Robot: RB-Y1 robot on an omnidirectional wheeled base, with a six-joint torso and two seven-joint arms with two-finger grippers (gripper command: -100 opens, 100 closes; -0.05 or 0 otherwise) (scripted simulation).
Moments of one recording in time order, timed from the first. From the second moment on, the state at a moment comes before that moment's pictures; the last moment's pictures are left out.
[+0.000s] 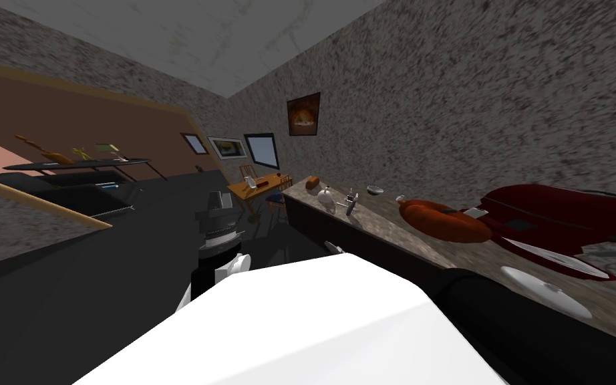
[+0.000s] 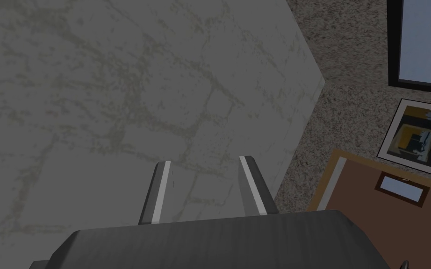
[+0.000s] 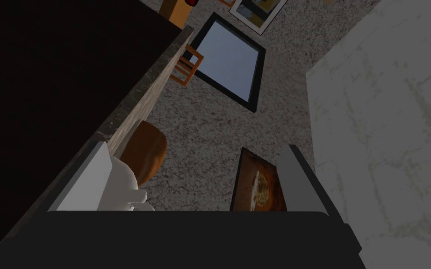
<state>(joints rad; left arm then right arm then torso) 0.48 -0.01 -0.03 -2.29 0.04 -0.60 -0.09 0.79 -0.74 0.30 -1.98 0.31 -0.55 -0.07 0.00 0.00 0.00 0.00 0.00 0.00</state>
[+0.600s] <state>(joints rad) 0.48 -0.01 -0.03 -2.29 0.04 -0.60 -0.09 0.86 -0.93 0.36 -1.86 0.37 -0.56 -0.09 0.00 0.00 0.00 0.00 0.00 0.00</state>
